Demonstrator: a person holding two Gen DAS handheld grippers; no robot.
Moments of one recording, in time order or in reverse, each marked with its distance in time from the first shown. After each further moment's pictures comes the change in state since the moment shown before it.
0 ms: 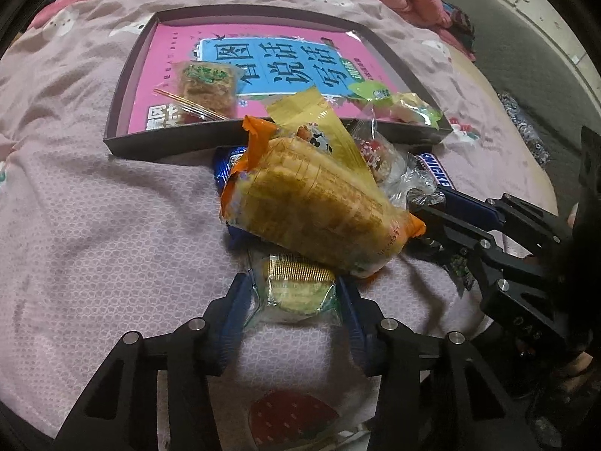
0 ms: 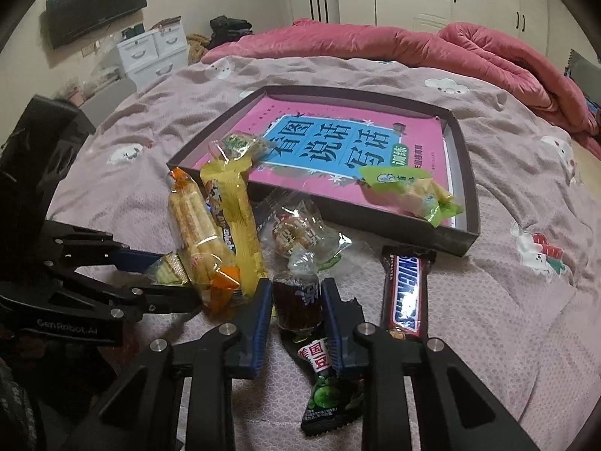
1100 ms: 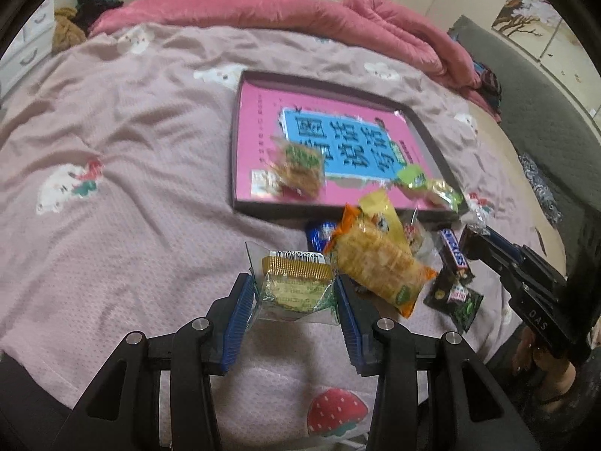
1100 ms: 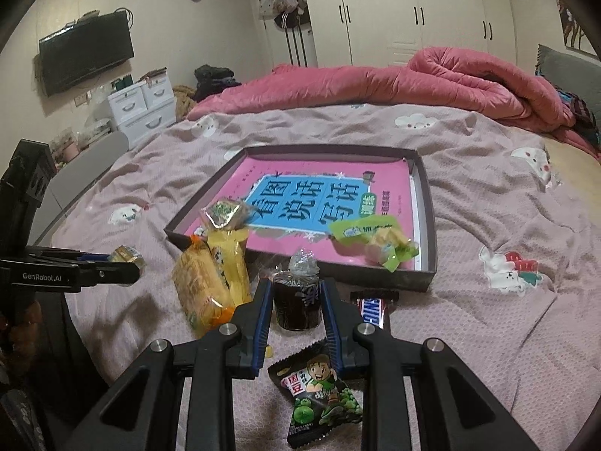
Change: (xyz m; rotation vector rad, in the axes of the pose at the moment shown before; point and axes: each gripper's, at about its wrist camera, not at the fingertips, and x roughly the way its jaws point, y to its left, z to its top) left arm -0.070 0.042 0.005 -0.128 -0.196 0.084; right arm -0.037 -0.017 0.012 0.090 -0.193 -0.016
